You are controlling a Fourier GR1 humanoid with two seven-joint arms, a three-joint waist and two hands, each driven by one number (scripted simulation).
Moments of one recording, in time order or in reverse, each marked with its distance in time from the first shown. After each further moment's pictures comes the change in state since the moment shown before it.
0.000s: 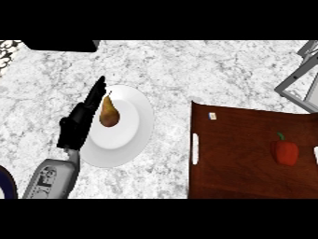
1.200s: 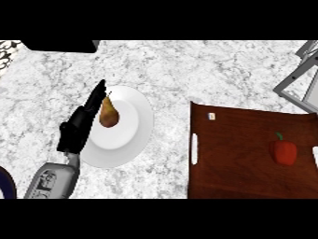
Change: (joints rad) left arm 0.027 0.004 -0.013 -0.005 0.005 0.001 -0.015; right arm 0.197 0.167 0.210 -0.216 0.194 -0.347 -0.367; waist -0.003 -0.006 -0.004
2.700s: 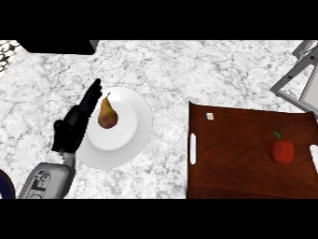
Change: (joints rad) left arm 0.001 0.027 0.003 -0.016 0.021 0.010 0.023; right arm 0.345 -0.138 -0.073 -0.474 -0.139 0.101 0.006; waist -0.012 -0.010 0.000
